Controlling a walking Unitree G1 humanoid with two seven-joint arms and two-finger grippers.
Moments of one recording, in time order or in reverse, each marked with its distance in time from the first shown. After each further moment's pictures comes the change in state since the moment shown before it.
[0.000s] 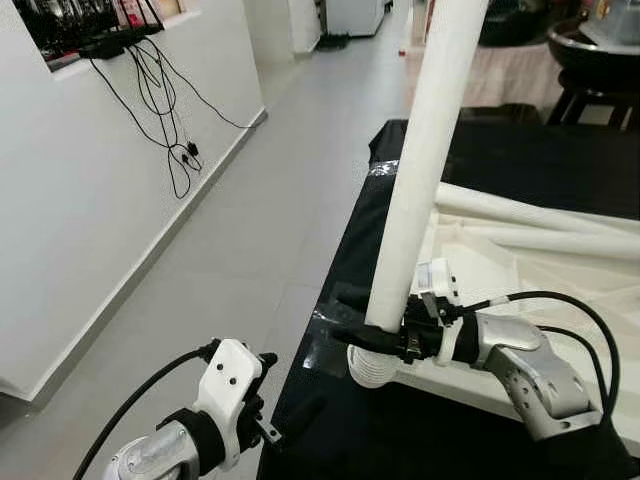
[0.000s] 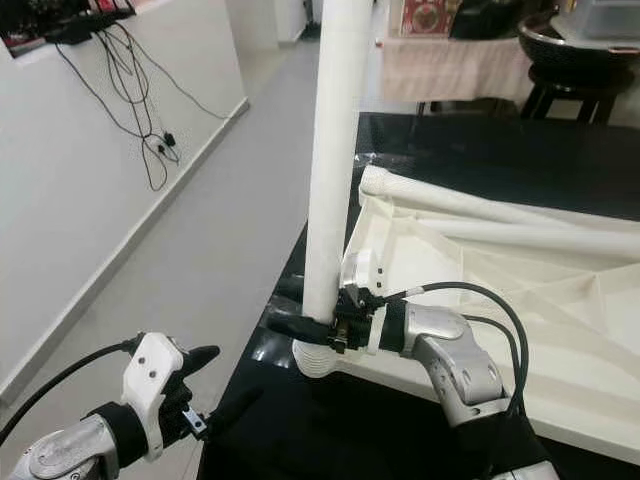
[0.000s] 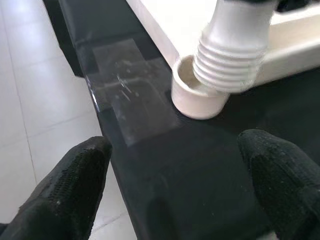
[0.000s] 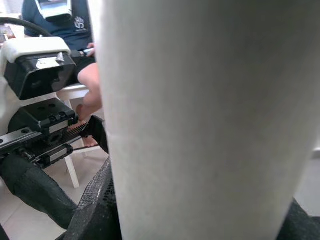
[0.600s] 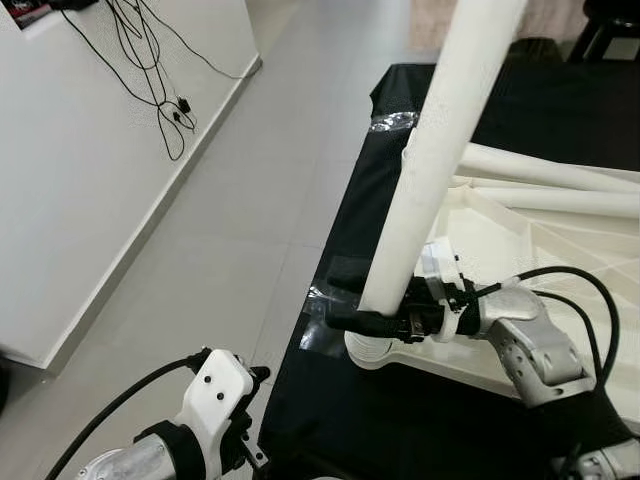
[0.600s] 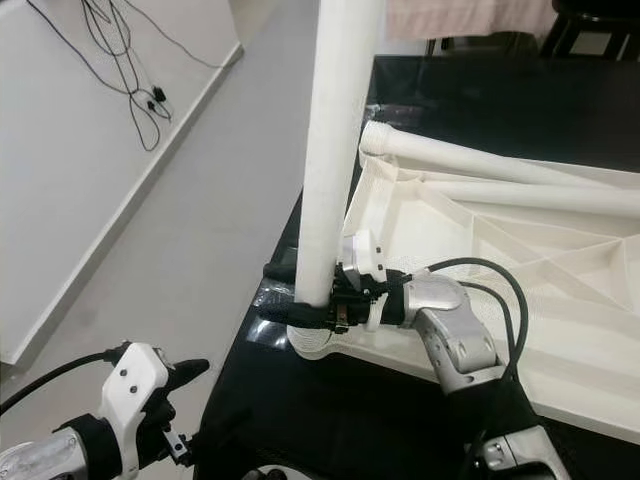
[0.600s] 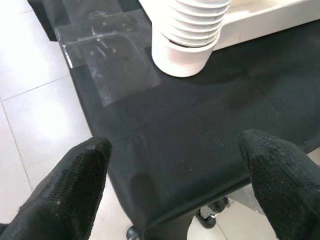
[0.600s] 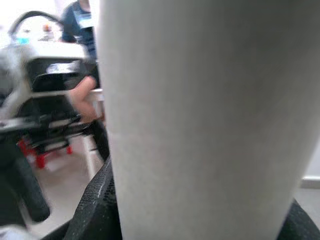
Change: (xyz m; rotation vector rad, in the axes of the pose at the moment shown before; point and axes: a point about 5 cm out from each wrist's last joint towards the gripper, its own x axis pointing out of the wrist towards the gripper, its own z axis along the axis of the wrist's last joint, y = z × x) left arm -0.025 -0.011 0.007 0.008 0.067 -0.037; right arm 0.008 -0.007 0.025 -0.160 -0.006 0.185
